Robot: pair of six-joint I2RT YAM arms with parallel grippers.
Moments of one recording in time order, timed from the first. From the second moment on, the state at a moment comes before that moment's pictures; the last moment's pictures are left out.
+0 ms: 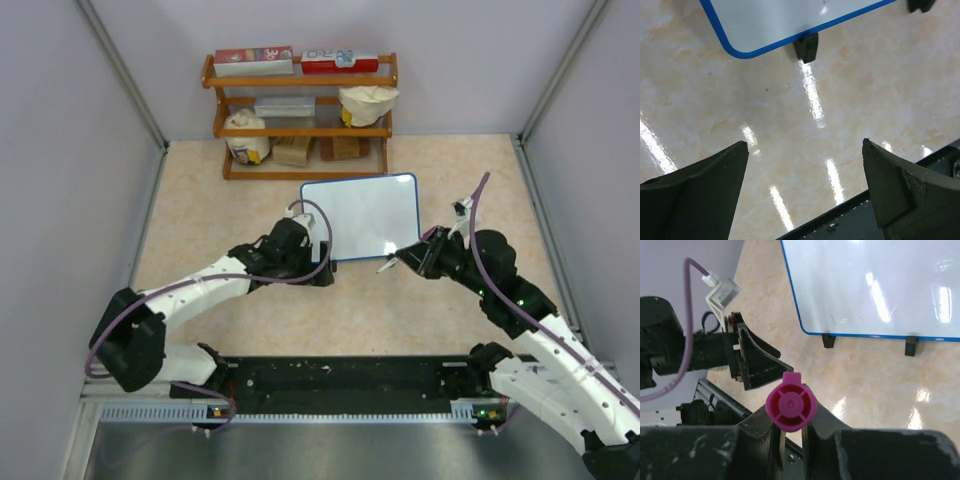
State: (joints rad) left arm -0.71 1.28 0.82 -0.37 0.07 -0.58; right arm 0.59 0.65 0.67 -0.33 -0.13 0.71
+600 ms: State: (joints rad) left arm -0.80 1.71 0.98 -0.27 -0.12 -0.63; right arm 0.27 0.90 0.76 -0.34 -0.43 0.64
